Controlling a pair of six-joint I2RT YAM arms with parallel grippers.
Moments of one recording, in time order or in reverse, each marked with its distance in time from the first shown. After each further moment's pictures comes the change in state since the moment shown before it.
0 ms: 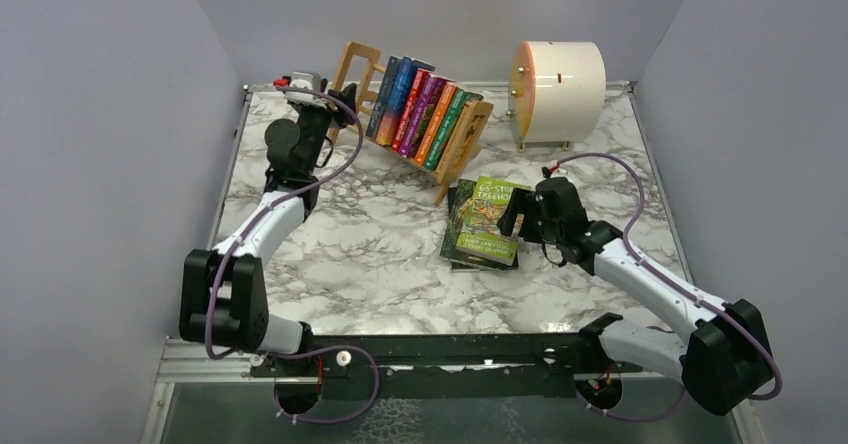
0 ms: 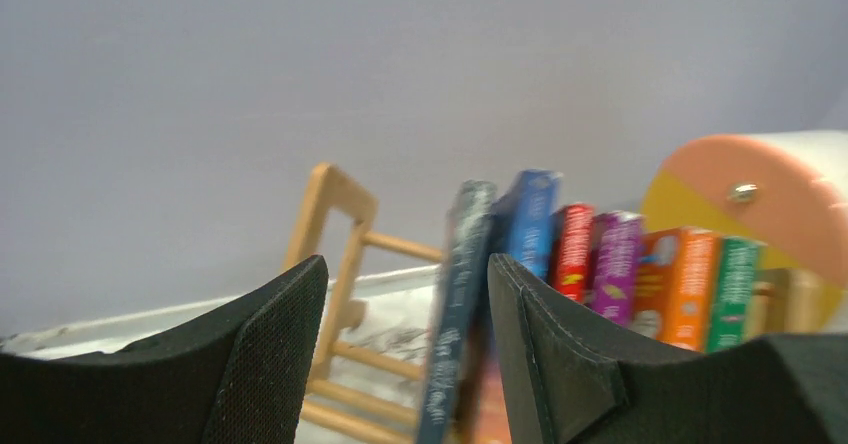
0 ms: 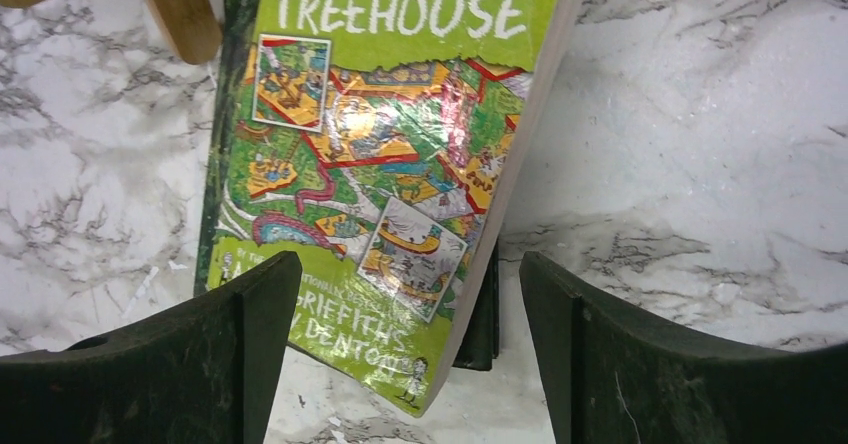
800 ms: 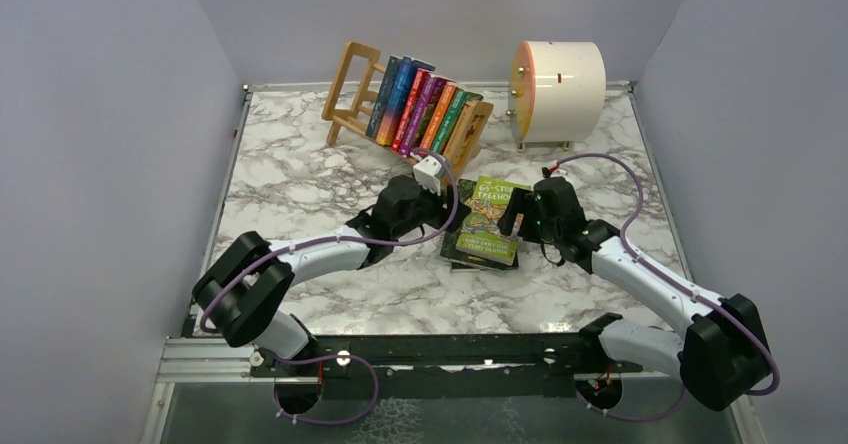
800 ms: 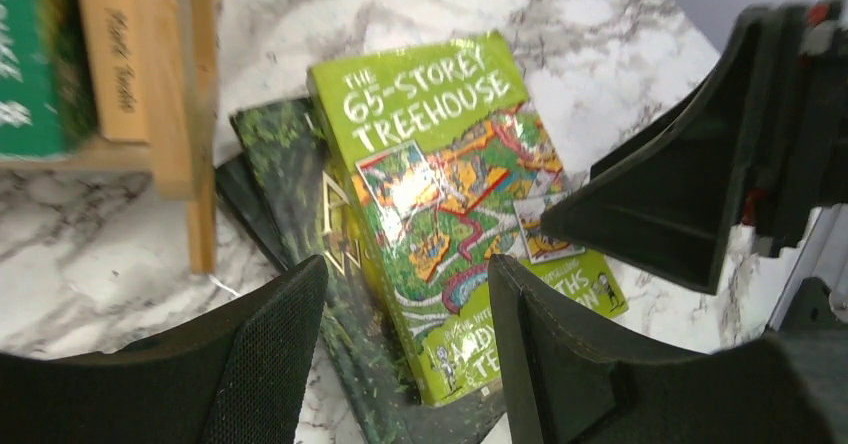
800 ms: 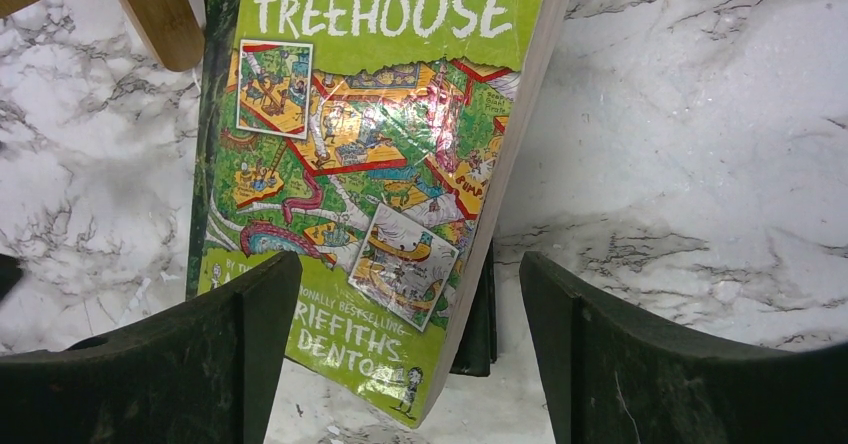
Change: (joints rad) left arm -0.655 -0.011 -0.161 -0.373 -0.089 -0.232; right arm 0.000 0.034 0.000 -0.003 0.021 0.027
